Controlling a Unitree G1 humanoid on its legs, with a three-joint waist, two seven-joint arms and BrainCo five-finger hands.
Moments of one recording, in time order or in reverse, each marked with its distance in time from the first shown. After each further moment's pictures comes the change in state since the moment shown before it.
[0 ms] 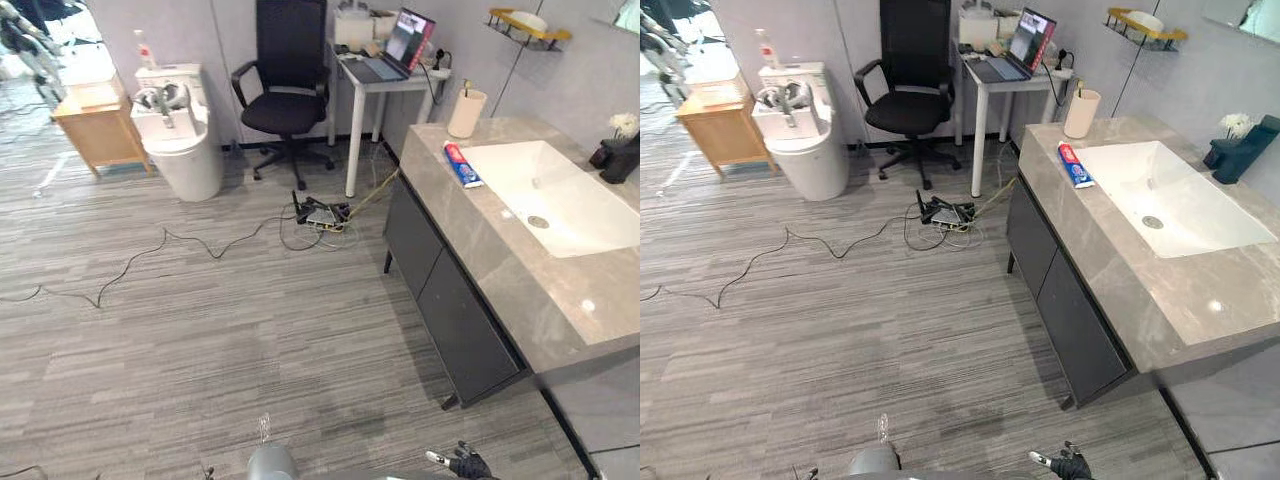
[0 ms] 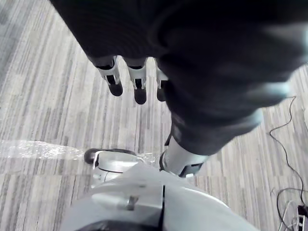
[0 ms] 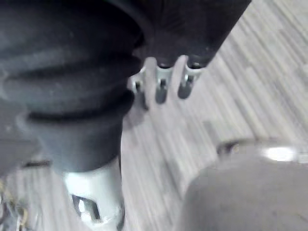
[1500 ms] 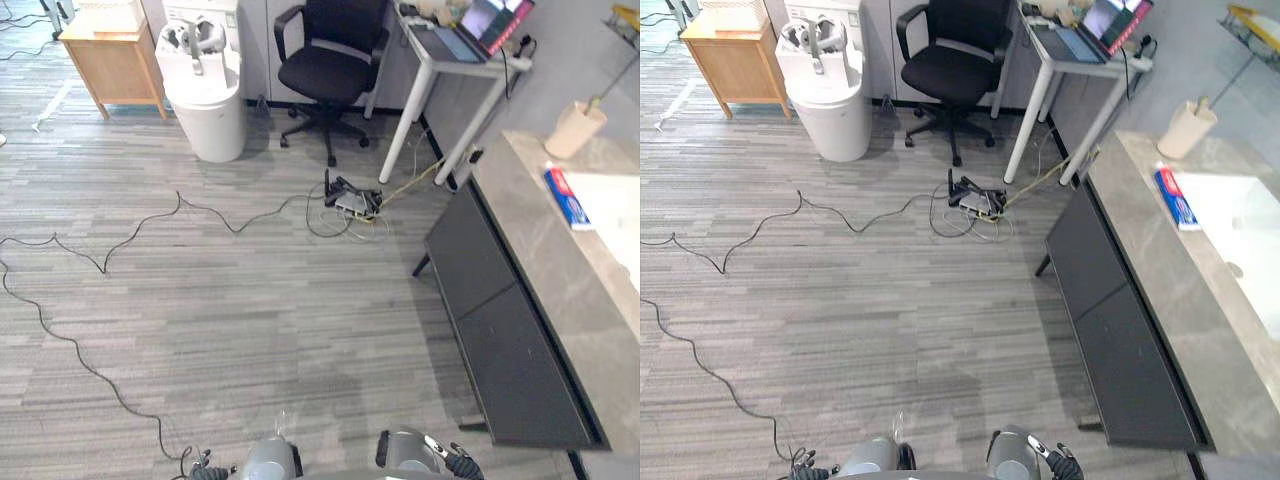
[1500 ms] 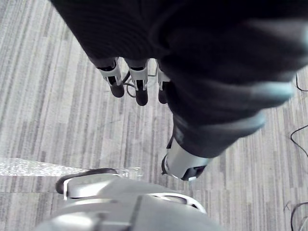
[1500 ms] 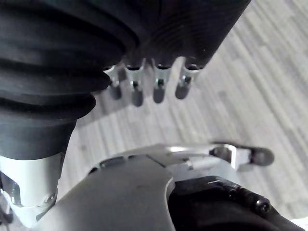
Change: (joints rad) left arm -0.064 0.068 -0.145 0.038 -0.071 0.003 -0.029; right arm -0.028 0.010 -0.089 0.046 -0.007 -0.036 0.046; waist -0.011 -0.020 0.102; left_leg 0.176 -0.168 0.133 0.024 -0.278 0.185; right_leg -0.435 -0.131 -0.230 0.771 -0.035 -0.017
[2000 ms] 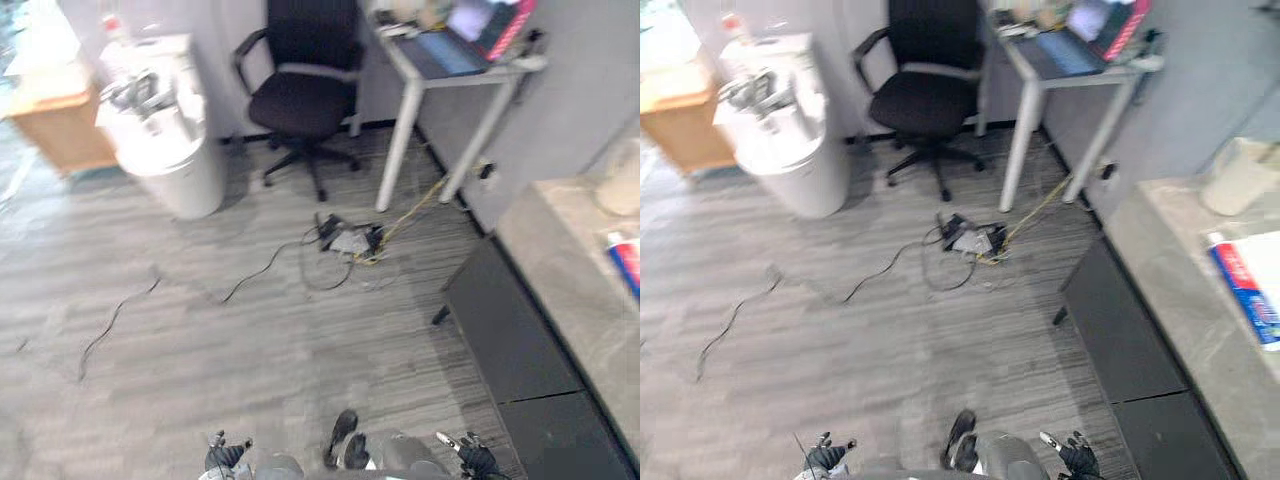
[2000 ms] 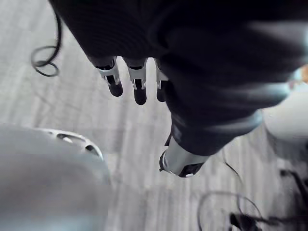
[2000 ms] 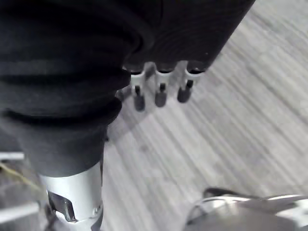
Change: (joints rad) left arm -0.041 -0.128 0.196 -0.112 -0.001 0.004 -0.001; right arm 0.032 0.017 -0.035 -0.142 0.041 0.024 -0.009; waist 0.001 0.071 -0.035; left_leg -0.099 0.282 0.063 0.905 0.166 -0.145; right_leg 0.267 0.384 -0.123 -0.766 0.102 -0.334
